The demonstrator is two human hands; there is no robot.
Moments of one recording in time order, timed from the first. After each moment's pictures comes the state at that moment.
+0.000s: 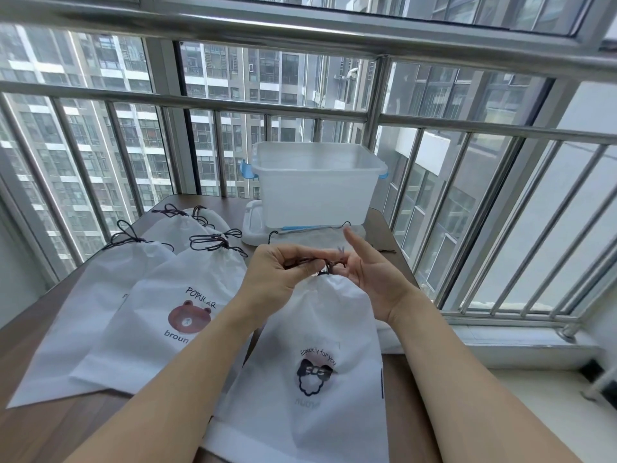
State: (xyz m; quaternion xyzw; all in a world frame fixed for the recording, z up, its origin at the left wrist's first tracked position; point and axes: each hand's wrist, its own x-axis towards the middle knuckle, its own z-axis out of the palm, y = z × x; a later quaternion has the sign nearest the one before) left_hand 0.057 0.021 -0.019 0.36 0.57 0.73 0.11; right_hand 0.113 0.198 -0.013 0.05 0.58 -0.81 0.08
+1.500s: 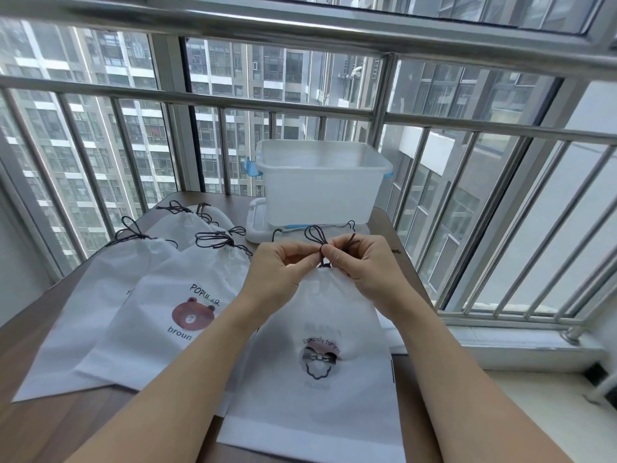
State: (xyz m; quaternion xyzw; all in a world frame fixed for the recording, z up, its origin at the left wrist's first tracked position) left_hand 0.057 0.019 -0.019 0.28 0.66 0.70 0.07; right_hand 0.118 0.175 -0.007 -0.02 0.73 -0.66 -0.19
